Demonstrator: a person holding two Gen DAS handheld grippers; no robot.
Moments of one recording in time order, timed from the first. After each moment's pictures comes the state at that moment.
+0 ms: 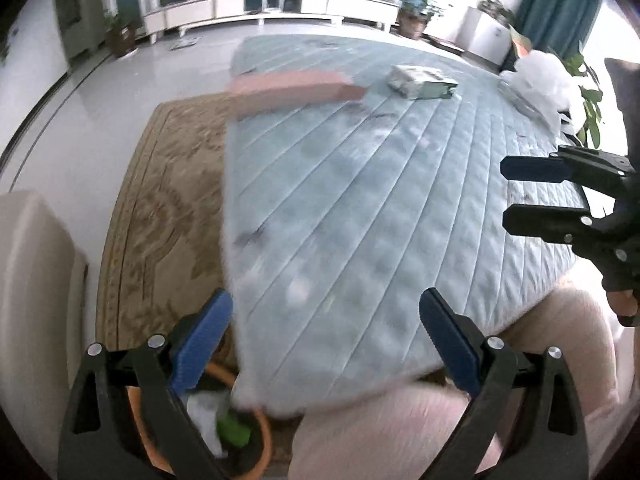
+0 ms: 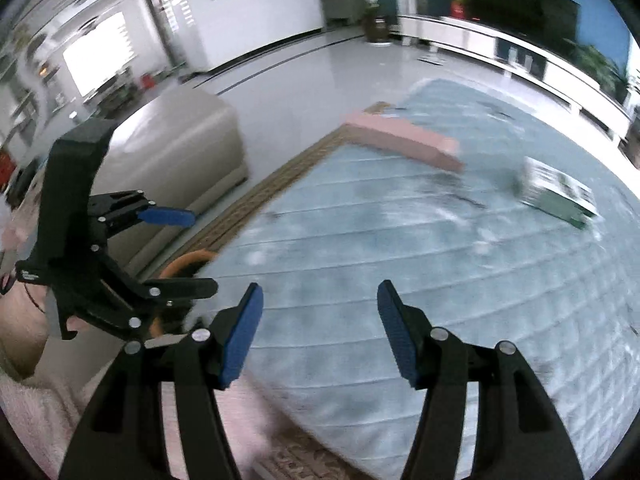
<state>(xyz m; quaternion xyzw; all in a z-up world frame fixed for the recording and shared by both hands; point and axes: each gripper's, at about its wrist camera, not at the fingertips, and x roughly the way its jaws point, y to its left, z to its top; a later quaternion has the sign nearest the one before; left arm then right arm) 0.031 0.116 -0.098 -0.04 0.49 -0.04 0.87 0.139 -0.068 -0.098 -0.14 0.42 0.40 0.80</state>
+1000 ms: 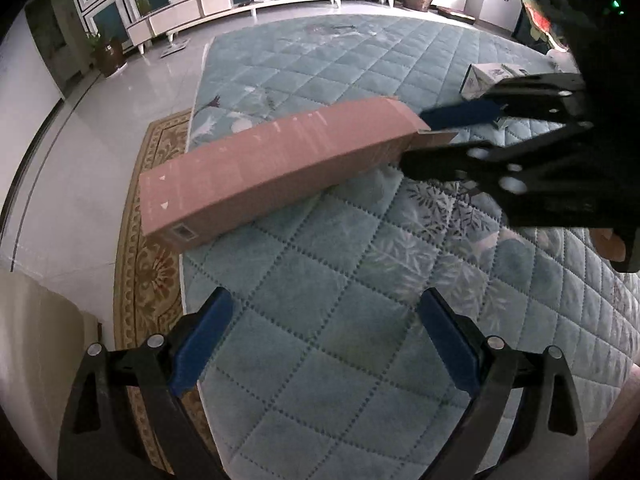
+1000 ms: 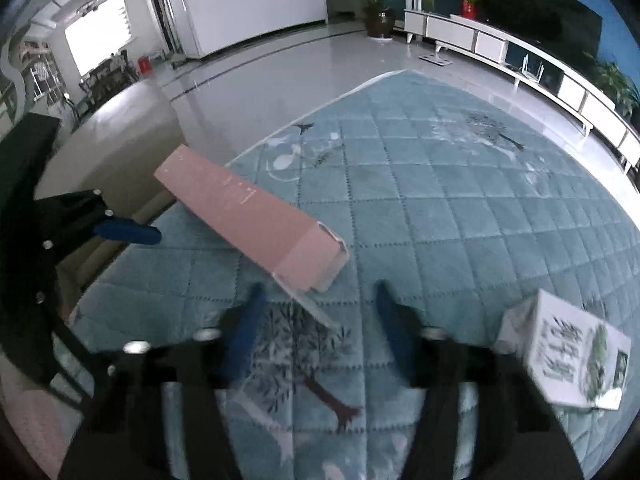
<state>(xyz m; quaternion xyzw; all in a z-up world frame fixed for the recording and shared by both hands) 0.207 0.128 -0.148 0.02 0.52 -0.02 0.85 0.361 0.010 -0.174 -0.21 0.42 0.43 0.77</state>
